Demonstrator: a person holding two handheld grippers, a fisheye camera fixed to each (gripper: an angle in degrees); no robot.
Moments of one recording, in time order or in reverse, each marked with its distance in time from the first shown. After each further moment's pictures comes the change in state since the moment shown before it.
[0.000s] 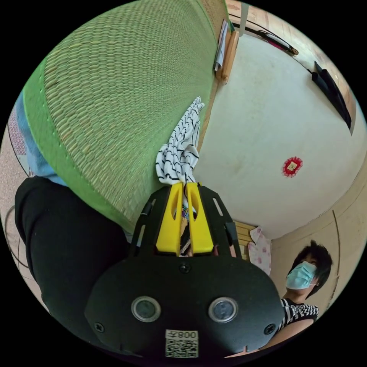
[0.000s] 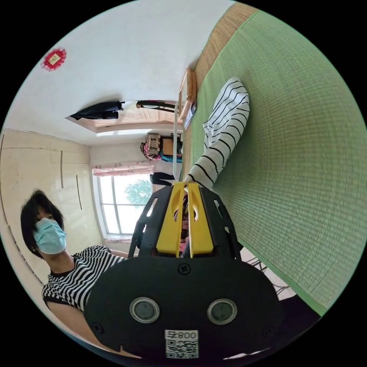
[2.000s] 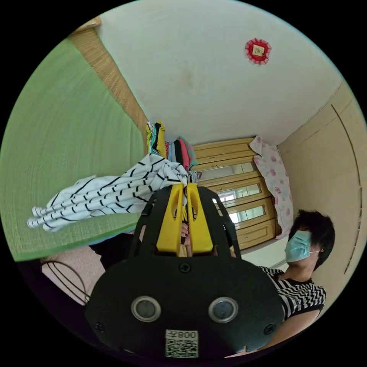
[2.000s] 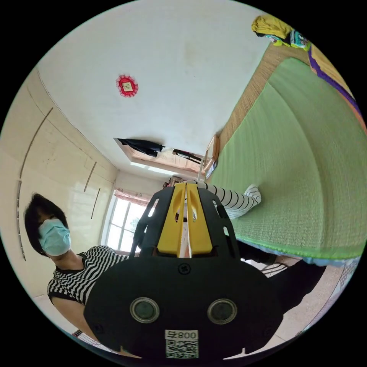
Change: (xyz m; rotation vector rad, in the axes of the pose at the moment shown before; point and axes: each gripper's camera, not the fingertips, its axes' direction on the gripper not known) left arm 0.466 0.485 0.134 -0.475 -0.011 0.528; right arm 0.166 0.297 -0.441 0.418 -0.111 -0.199
